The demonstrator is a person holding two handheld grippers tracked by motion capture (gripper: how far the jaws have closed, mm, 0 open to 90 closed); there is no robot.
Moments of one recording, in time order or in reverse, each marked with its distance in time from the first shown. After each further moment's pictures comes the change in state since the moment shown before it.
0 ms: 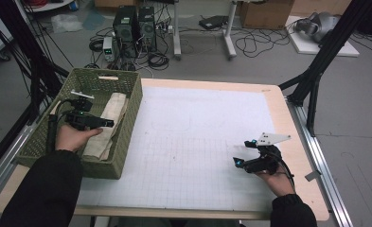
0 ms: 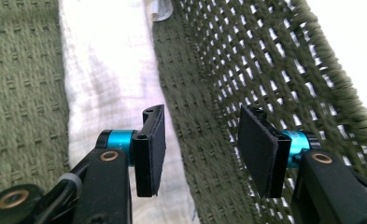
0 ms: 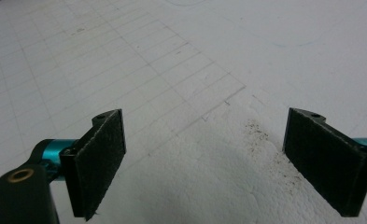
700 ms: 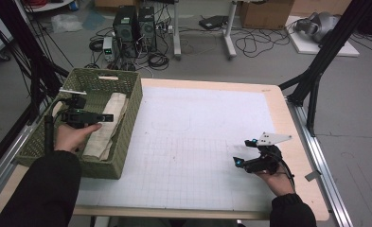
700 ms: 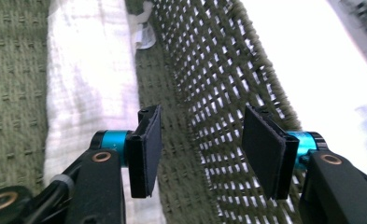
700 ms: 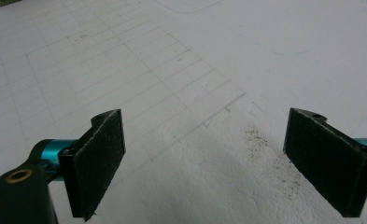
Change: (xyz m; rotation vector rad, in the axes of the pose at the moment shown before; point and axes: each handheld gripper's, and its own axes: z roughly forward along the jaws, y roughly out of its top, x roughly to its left) left arm 0.005 0.000 -0.011 -0.122 -0.124 -0.107; right arm 0.003 0.003 -0.003 -0.016 -0.010 -0.010
